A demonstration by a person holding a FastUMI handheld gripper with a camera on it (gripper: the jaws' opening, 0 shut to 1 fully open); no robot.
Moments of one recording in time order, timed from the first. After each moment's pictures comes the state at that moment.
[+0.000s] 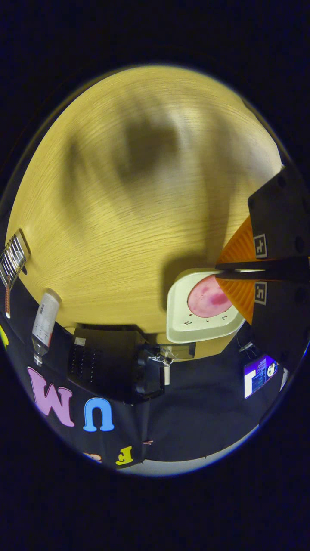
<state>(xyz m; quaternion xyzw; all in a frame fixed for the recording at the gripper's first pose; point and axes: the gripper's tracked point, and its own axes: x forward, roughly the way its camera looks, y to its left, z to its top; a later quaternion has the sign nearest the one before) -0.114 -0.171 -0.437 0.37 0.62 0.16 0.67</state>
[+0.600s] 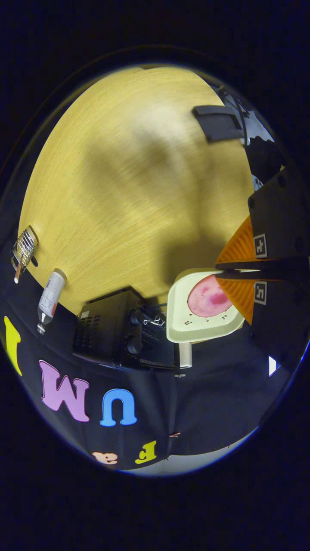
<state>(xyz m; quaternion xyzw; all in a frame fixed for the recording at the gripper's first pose) -0.140 -0.047 -0.363 0.45 0.57 0.07 0.68</state>
